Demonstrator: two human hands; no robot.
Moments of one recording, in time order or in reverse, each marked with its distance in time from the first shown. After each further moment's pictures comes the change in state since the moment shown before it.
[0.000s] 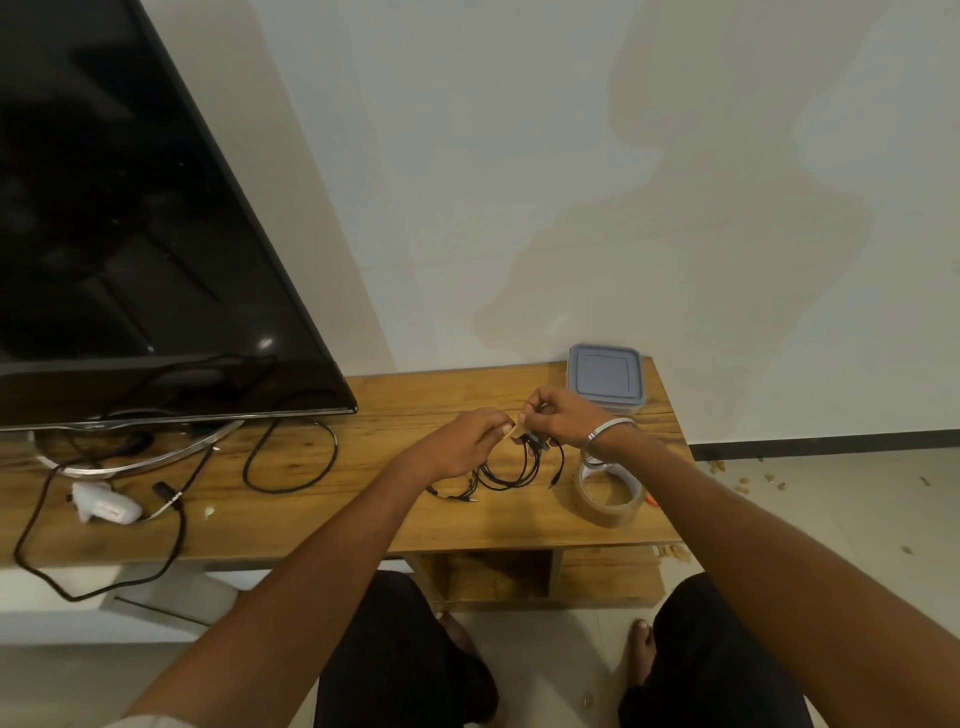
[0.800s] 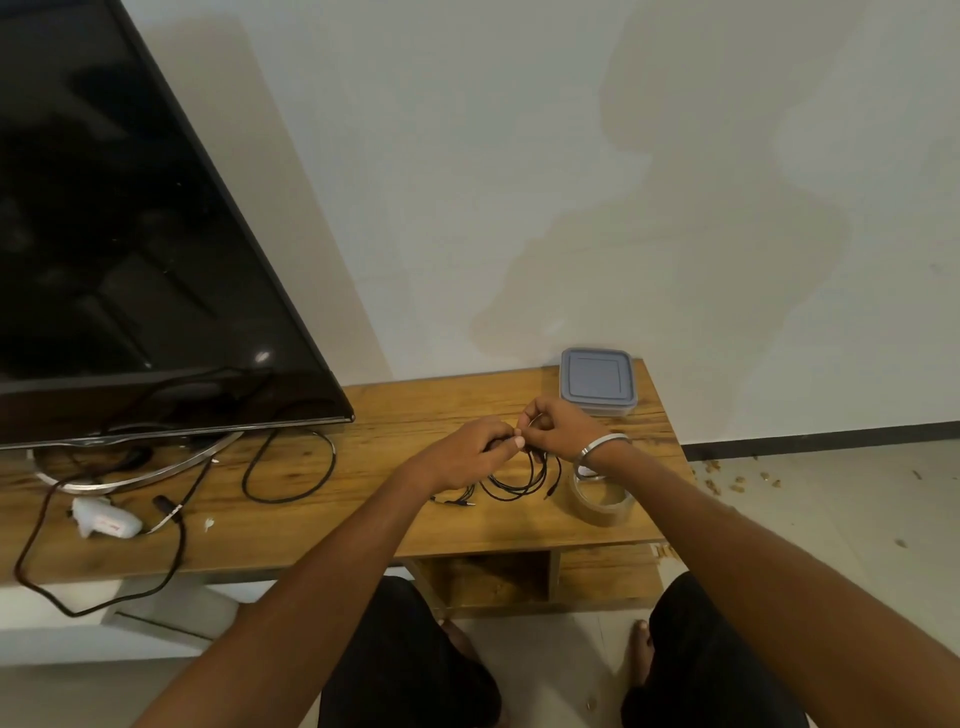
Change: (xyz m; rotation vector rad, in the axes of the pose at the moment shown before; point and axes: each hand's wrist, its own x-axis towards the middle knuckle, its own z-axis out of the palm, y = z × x) left_hand -0.002 0.007 0.010 -0.050 -0.025 0.027; right_hand -0.007 0.011 0.006 -0.111 0.079 -0.032
